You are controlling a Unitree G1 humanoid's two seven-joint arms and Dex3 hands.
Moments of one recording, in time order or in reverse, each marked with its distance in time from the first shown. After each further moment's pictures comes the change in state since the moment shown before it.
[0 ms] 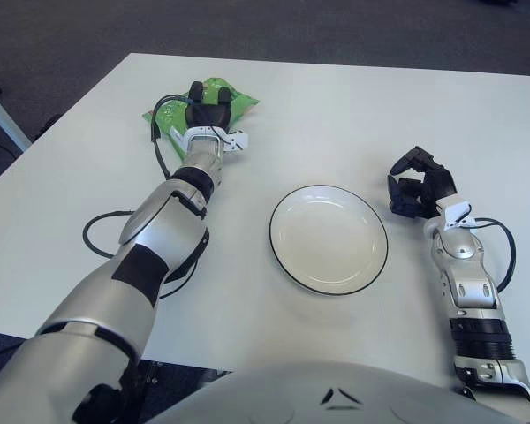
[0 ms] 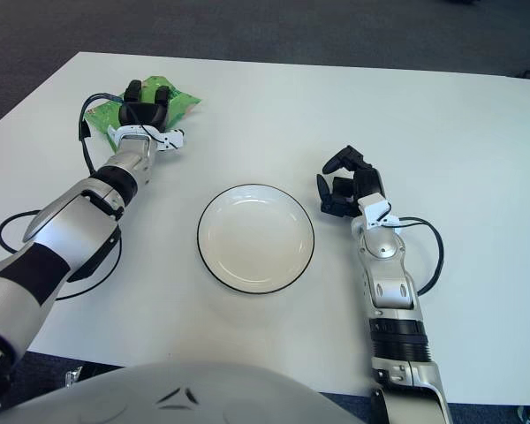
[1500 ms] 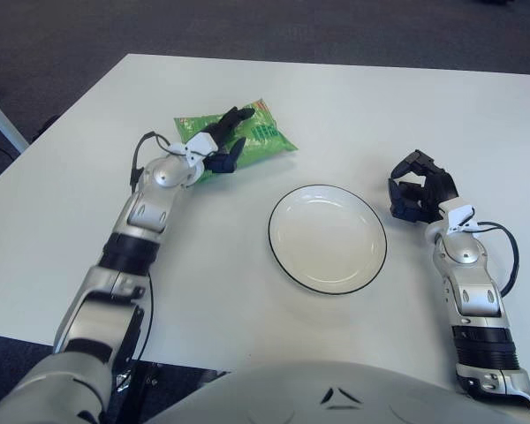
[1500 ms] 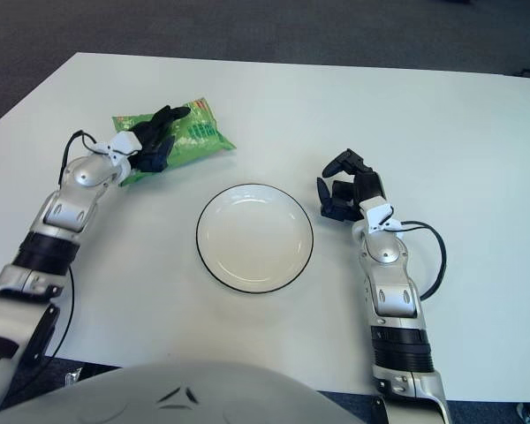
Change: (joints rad) left arm 0.710 0.258 0.466 -1.387 -0.715 -0.058 -0.802; right arm 0.027 0.003 -0.005 -0.063 0.015 0.055 0.016
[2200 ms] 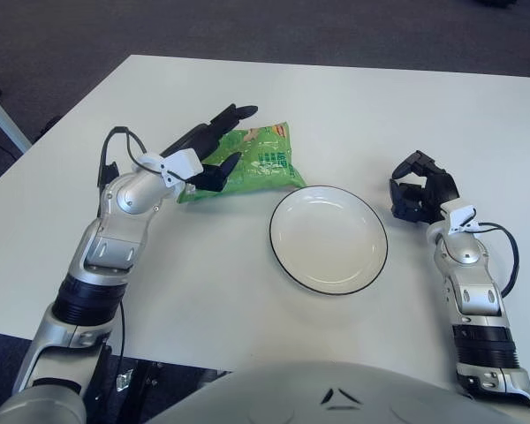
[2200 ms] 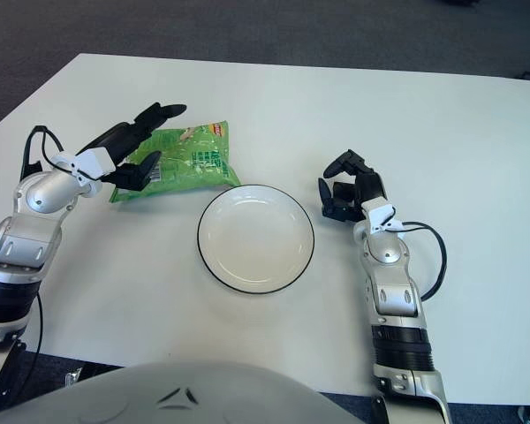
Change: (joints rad) left arm 0.100 0.088 0.020 -0.310 0.151 -0.018 0.038; right arm -0.005 0.000 -0.009 0.037 0.004 -0.036 0.014
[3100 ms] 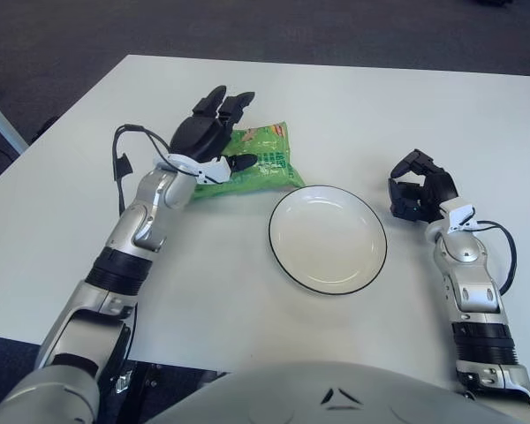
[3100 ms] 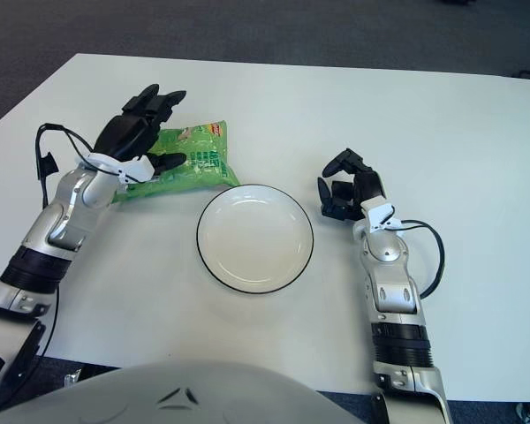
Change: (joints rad) left arm -0.160 -0.064 -0.140 0.408 0.485 -0.219 0.394; right arm -0.012 -0.003 -0.009 0.030 0.014 -0.023 0.016
